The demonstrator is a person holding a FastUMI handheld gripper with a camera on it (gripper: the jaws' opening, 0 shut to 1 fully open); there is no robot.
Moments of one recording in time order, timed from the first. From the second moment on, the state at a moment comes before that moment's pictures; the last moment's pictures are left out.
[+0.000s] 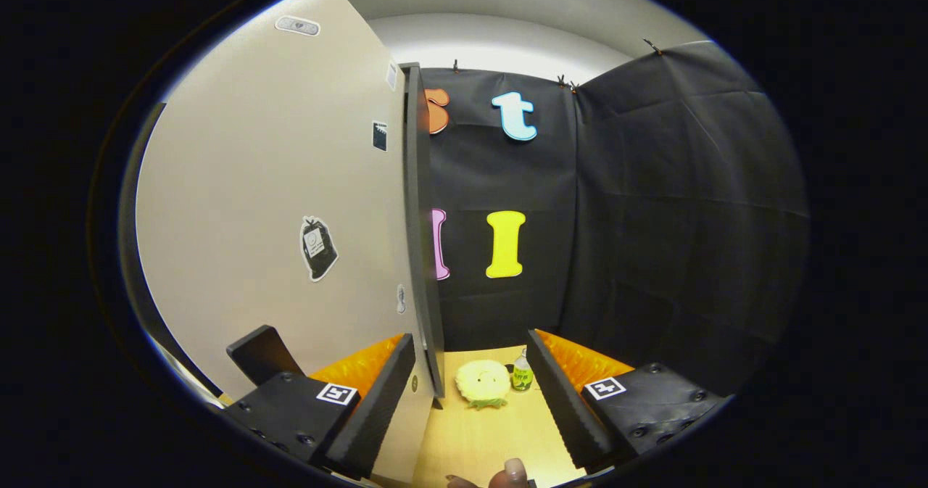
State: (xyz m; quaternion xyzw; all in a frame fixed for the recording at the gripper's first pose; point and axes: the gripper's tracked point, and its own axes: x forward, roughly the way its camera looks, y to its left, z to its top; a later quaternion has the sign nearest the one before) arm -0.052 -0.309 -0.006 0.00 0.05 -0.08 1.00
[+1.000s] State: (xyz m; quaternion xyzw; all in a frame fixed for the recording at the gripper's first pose) arm -0.032 -0.118 -0.021 0.01 0.06 0.03 1.00
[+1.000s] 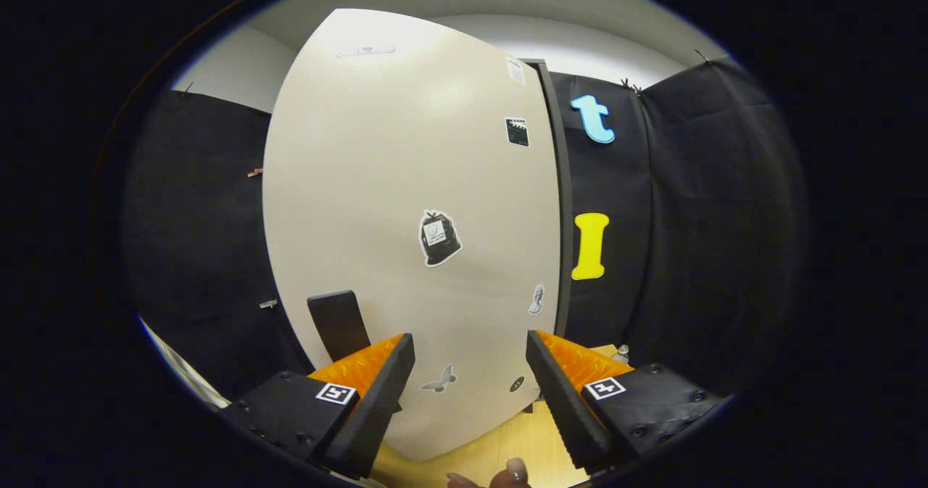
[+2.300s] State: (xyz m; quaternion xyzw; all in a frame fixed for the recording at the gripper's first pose) arm -0.057 -0.114 -0.019 -0.01 0.07 0.05 1.00
